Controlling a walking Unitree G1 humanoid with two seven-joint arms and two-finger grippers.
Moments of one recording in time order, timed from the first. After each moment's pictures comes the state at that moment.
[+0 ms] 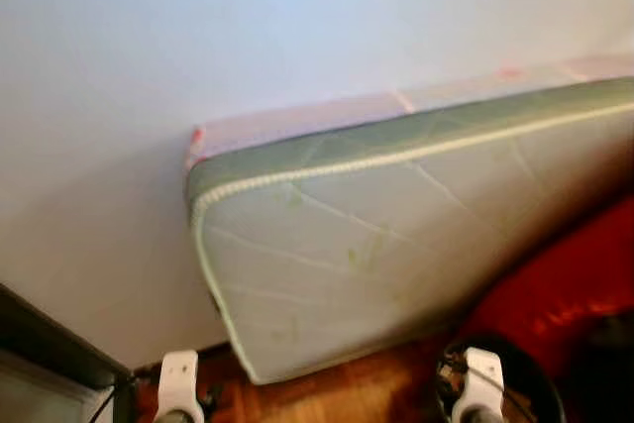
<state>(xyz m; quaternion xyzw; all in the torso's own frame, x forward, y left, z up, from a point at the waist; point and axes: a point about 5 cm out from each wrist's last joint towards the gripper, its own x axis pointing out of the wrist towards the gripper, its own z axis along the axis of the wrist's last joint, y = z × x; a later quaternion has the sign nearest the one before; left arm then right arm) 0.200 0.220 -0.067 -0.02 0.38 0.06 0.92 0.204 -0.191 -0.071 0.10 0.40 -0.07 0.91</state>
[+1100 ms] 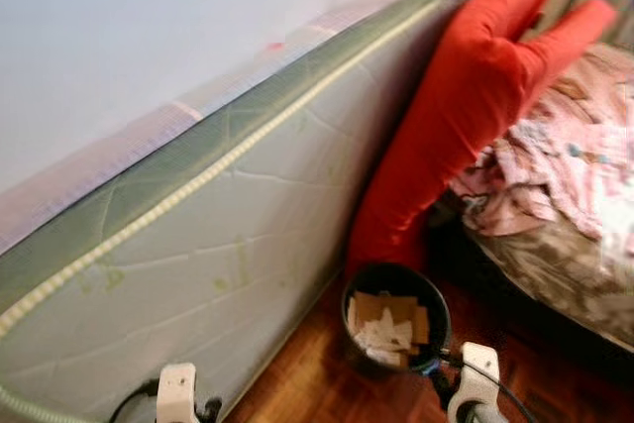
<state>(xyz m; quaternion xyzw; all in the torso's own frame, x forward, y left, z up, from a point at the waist) 0.185 0.221 -0.075 -0.02 0.41 0.07 0.91 0.201 -0.185 -0.074 0.10 0.40 -0.07 0.91</state>
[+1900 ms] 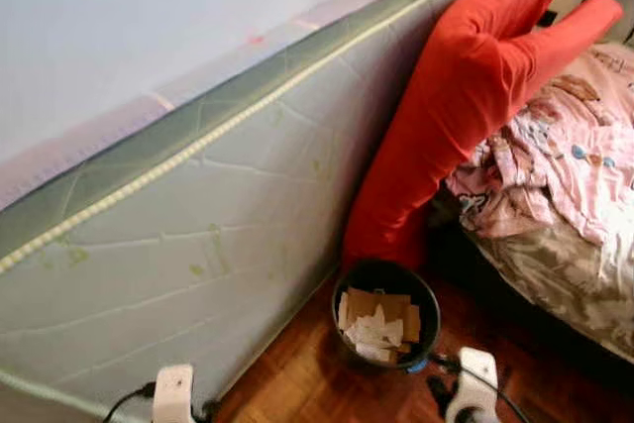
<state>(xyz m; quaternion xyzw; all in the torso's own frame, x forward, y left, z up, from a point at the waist) 0.184 0.226 -0.074 -0.02 0.41 0.07 0.91 0.197 -0.182 -0.076 0.11 0.41 -0.06 0.90</state>
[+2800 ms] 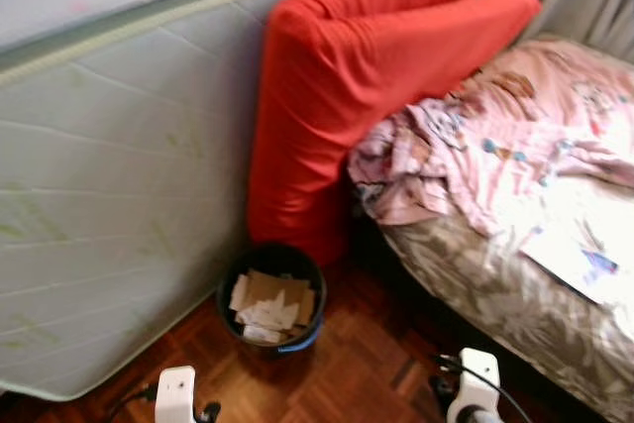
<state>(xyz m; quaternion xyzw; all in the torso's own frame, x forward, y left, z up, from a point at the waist) 0.182 0.221 -0.076 -0.03 0.41 0.07 0.91 0.196 -0.185 -0.077 0.10 0.41 -0.07 0.90</state>
